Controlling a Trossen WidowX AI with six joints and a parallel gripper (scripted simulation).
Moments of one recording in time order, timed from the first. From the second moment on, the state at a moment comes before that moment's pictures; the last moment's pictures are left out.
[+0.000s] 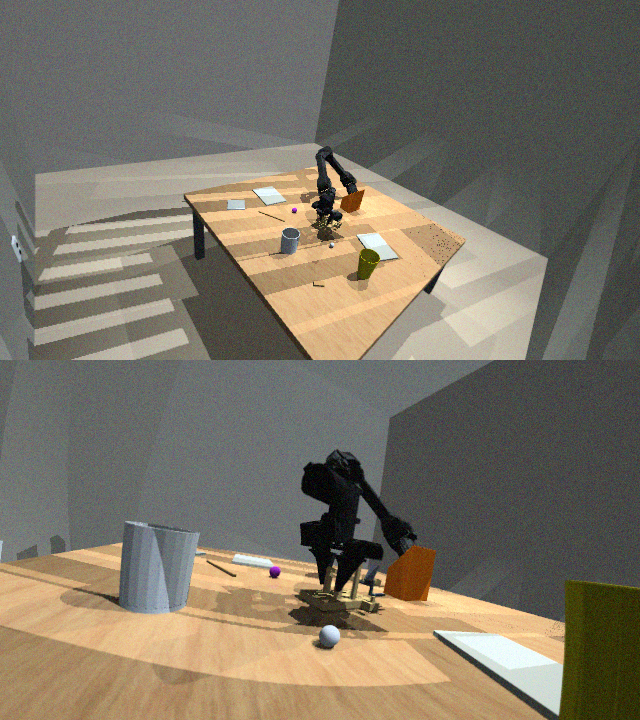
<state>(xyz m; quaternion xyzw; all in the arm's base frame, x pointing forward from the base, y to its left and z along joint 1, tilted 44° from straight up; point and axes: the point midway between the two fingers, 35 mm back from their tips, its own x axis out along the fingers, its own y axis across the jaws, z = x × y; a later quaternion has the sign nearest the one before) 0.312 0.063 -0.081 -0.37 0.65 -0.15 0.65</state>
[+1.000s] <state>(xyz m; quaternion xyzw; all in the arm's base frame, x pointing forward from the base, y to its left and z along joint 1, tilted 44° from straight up) 0.303 0.128 -0.017 -0.38 0.64 -0.14 0.66</state>
